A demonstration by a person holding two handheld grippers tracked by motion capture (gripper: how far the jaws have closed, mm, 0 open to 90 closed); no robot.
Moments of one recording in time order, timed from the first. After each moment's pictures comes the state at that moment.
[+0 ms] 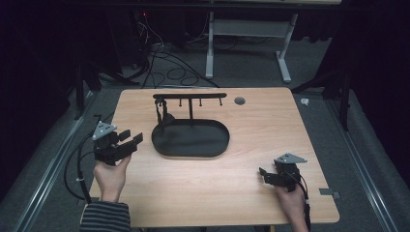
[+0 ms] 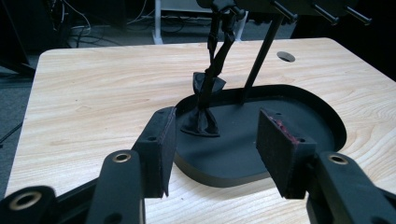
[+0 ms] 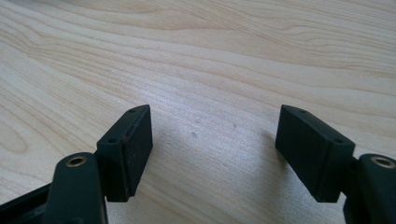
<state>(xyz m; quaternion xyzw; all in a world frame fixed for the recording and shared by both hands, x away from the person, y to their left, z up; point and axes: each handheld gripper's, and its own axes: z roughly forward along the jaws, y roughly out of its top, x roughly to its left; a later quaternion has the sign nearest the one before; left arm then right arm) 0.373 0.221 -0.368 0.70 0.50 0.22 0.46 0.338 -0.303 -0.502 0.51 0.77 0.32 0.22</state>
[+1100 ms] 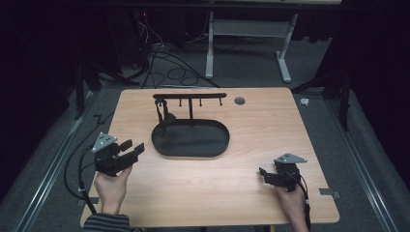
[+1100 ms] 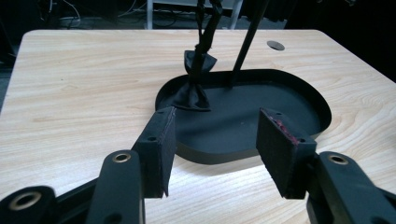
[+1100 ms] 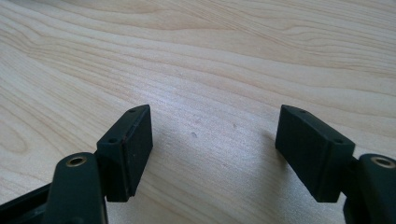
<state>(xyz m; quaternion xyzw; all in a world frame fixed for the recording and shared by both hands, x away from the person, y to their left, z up) 0.351 0.220 -0.385 0.70 0.50 0.20 0.47 0.338 -0.303 -0.502 0.51 0.77 0.32 0.22</state>
